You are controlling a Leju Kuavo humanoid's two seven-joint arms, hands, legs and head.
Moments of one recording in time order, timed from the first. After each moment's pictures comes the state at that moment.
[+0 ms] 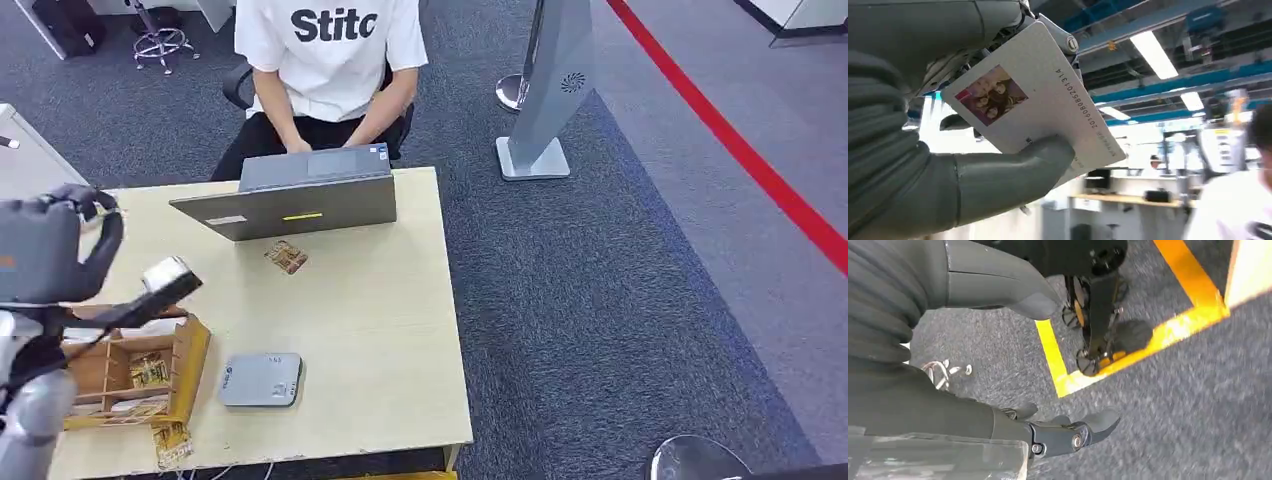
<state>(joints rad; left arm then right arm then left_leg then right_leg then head) -0.27 0.34 -0.17 -1.82 -1.17 0.19 0.00 -0.03 0.18 -0.95 -0.24 0.54 -0.06 -0.07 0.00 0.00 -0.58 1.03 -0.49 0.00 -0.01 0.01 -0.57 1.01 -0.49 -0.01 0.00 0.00</state>
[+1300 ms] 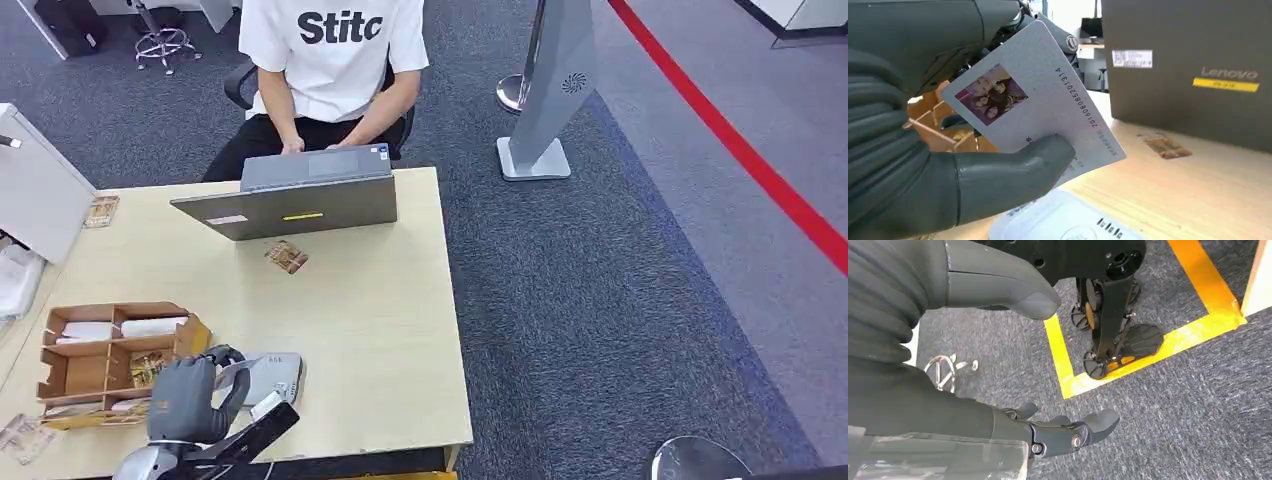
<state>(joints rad) 0.12 0.08 -0.19 -1.66 -1.05 0.24 -0.02 -0.02 0.18 -0.98 -0.24 0.63 -0.02 -0.07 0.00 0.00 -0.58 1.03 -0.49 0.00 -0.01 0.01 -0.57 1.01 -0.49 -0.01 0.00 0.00</state>
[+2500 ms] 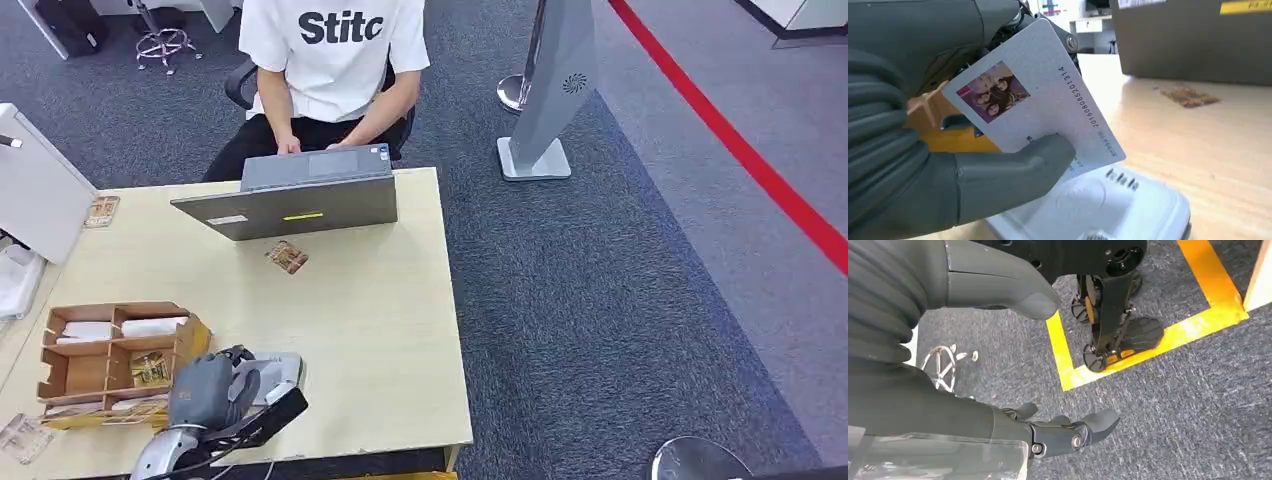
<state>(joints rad) 0.02 0.06 -0.17 -1.45 -1.08 0.24 -0.03 -0.03 0.20 -0.97 -0.24 0.67 -0.06 -0.07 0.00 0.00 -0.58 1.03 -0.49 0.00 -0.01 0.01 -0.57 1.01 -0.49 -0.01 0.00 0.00</state>
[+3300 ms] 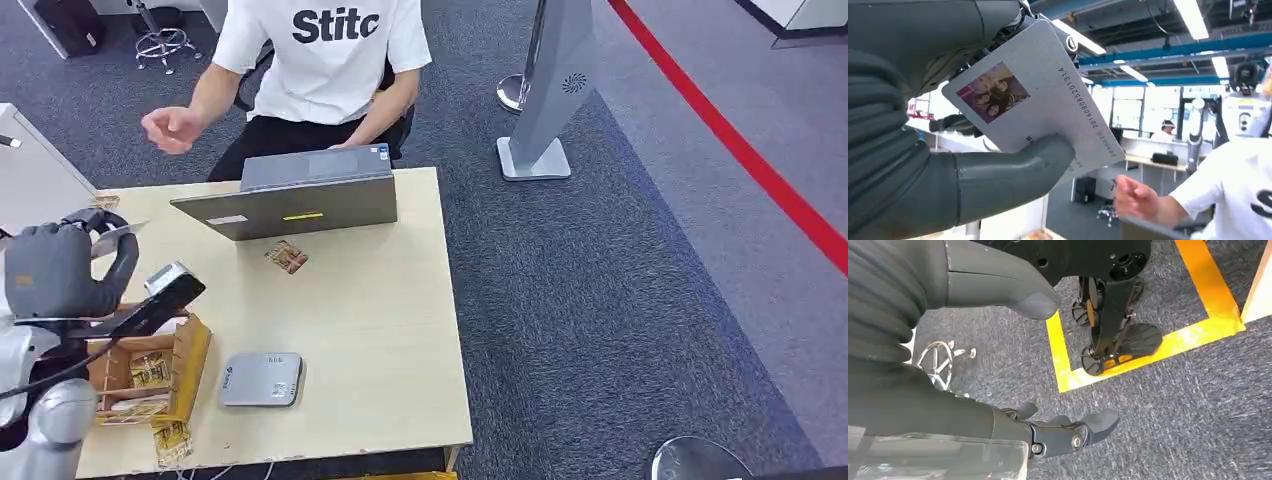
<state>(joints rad) -0.29 0.29 -0.07 -1.72 -1.02 0.17 0.04 -0.02 0.18 -0.98 -0.24 0.67 0.00 -0.10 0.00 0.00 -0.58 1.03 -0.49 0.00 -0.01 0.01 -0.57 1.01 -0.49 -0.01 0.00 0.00</state>
